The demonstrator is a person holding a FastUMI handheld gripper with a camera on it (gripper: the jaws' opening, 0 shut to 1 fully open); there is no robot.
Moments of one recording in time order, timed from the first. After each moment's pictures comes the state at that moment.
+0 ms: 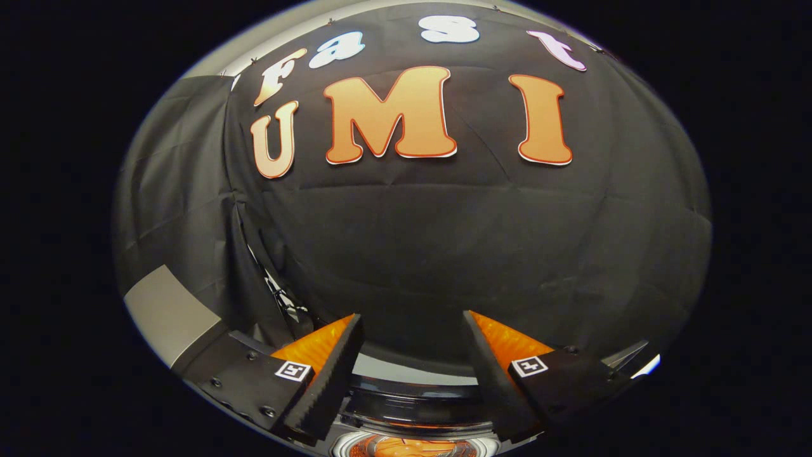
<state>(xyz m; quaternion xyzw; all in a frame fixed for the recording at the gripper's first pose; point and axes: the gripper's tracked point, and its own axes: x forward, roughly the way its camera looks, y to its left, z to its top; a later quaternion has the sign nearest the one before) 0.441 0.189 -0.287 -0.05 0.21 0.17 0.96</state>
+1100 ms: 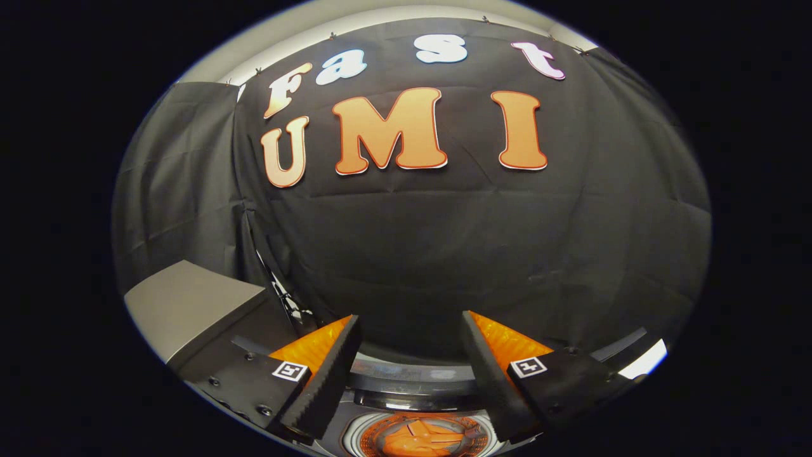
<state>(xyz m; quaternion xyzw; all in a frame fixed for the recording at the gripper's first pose) 0.343 0.172 -0.283 -0.04 0.18 0.16 0.97</state>
